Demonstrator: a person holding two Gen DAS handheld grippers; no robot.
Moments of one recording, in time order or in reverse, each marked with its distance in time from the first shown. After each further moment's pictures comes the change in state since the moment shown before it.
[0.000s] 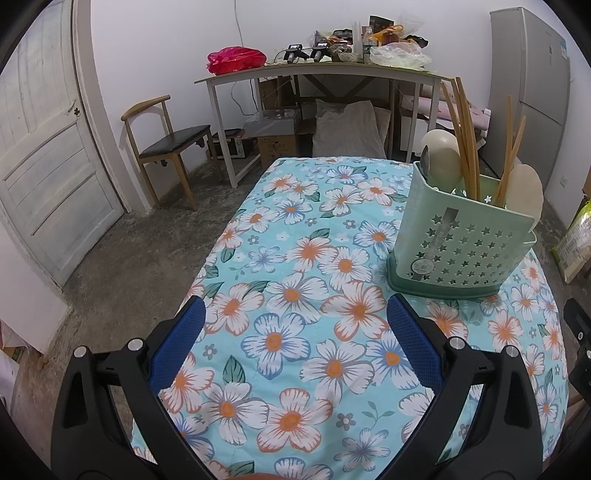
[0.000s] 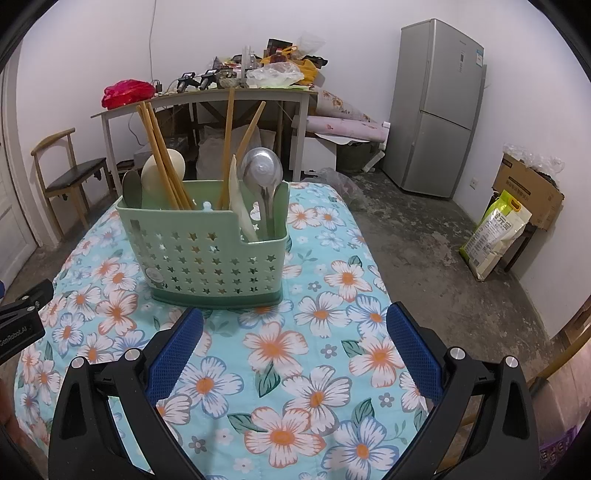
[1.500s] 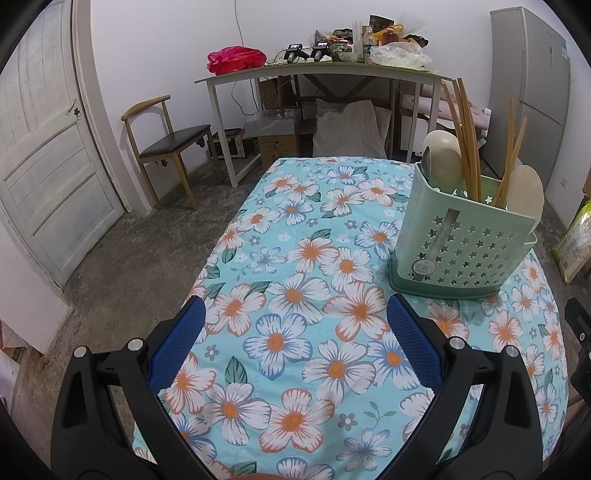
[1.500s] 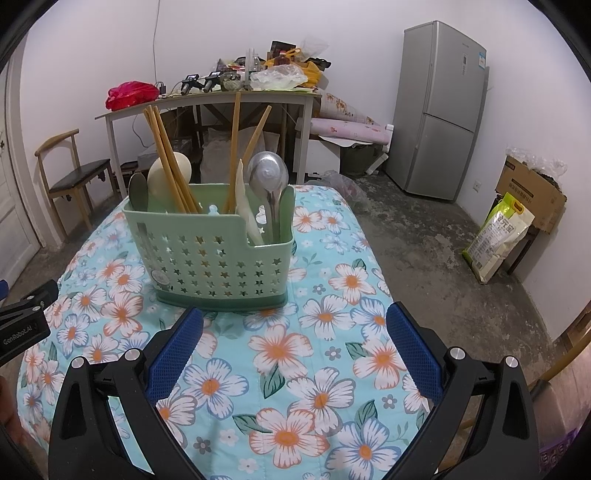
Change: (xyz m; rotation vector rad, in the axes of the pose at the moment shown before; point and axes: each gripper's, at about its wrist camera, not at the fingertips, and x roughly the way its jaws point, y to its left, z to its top) left arm 0.000 0.001 0.001 0.000 0.002 -0.001; right arm -0.004 0.001 0.001 -0.004 -0.011 0.012
